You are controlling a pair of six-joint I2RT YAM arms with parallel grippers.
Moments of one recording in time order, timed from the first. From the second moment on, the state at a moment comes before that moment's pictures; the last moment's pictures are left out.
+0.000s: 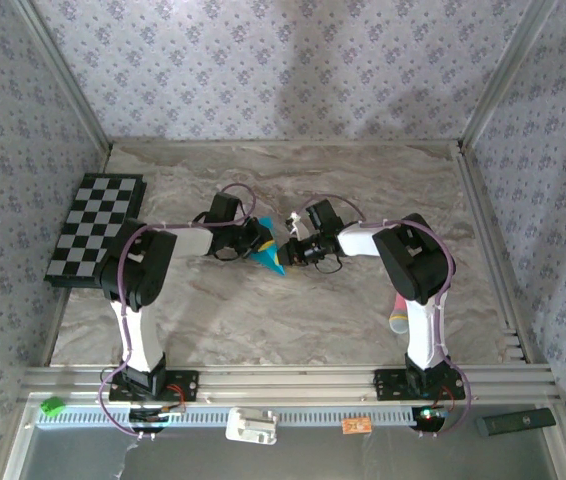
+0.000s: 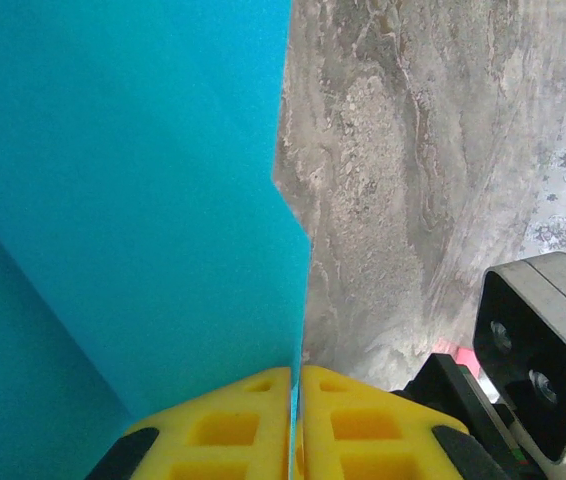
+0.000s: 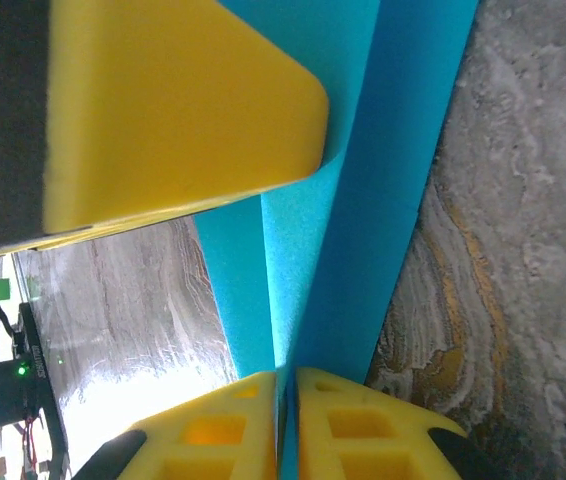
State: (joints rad) left arm -0.44 1.92 1.01 0.09 0.59 -1.02; right arm 0.53 2.02 1.10 -0.03 -0.75 0.39
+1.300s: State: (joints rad) left arm -0.43 1.91 0.95 0.16 0.59 -1.06; right arm 0.53 2.03 1.10 -0.04 -0.73 0.41
